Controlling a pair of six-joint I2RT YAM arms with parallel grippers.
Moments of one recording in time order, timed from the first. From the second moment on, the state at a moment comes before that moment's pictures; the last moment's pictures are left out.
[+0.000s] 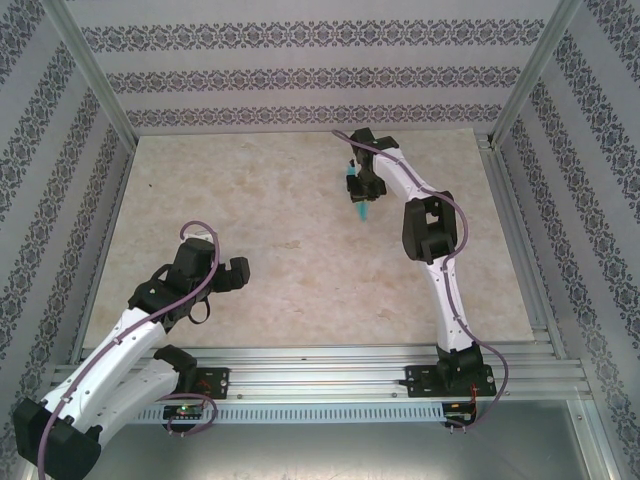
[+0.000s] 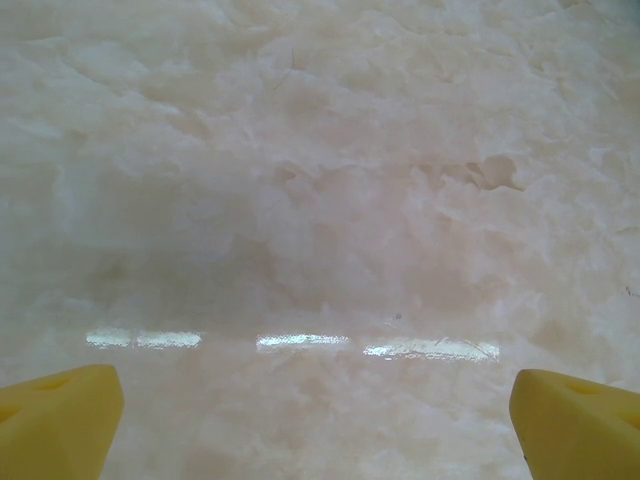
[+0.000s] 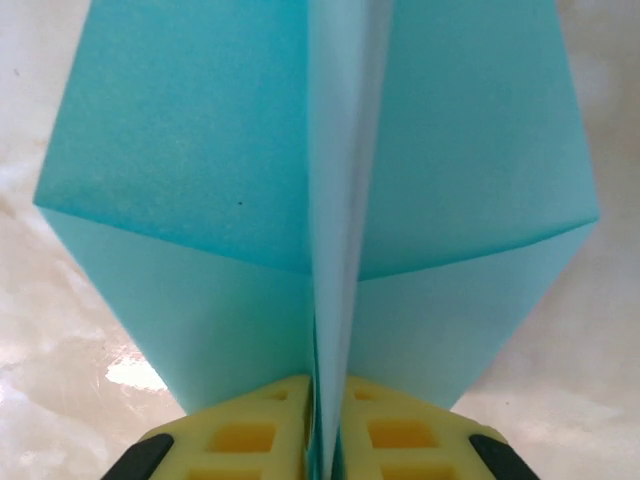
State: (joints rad) left arm -0.45 0.79 0.63 -0.68 -0.15 -0.52; right arm 0.31 2.55 2.32 -1.16 -0.04 0.16
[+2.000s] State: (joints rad) left arm -0.36 0.86 0.56 -0.25 -0.60 -0.30; right arm 0.25 0.90 0.71 -0.48 0.27 0.23
